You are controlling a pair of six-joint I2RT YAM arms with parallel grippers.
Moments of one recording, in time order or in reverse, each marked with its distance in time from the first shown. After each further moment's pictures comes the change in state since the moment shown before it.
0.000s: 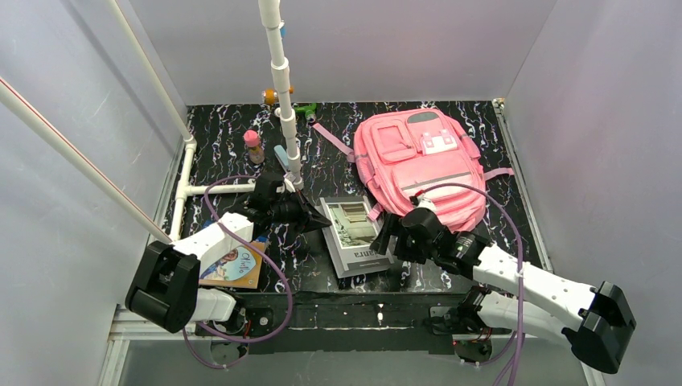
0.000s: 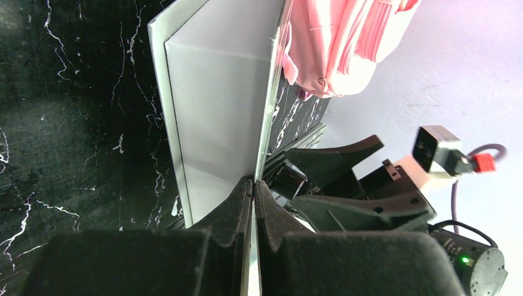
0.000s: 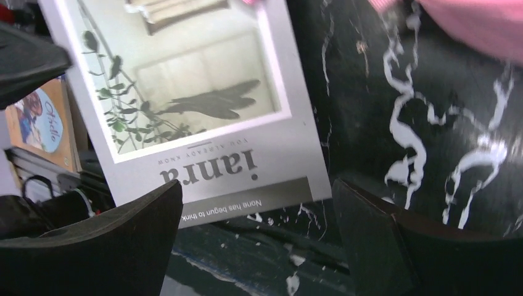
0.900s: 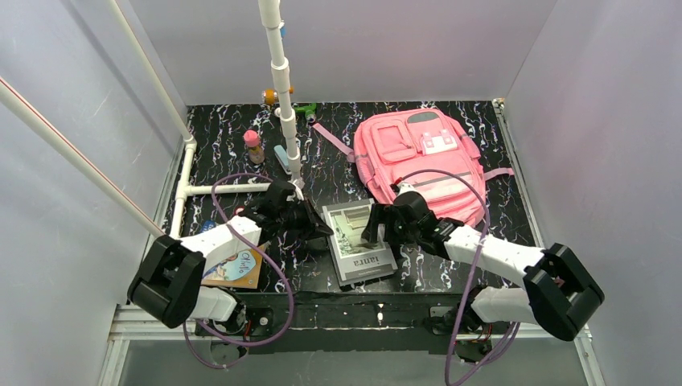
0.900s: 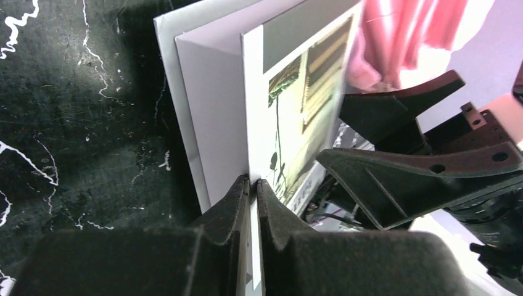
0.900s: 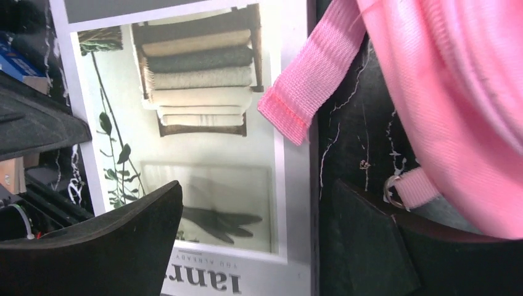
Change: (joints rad) left arm -0.104 0.052 -0.034 0.023 -0.157 0.152; right arm -0.164 0.345 -0.026 0.369 -0.145 -0.231
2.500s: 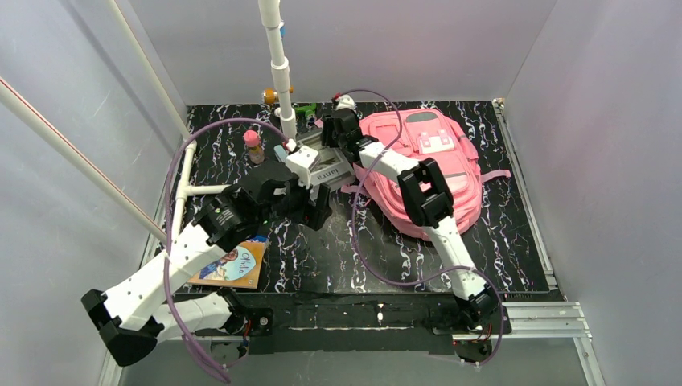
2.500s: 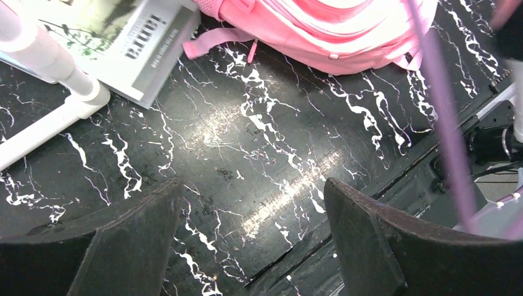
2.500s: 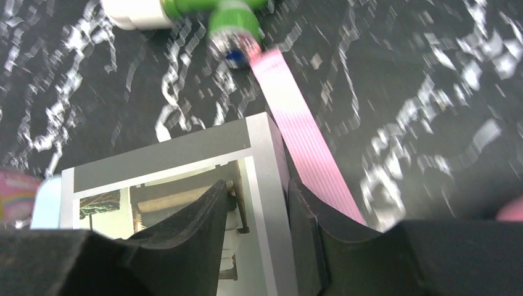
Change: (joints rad) left arm -0.290 -0.357 0.538 -0.643 -0.513 0.740; right arm -0.125 1.329 1.595 0.117 0.148 -0.326
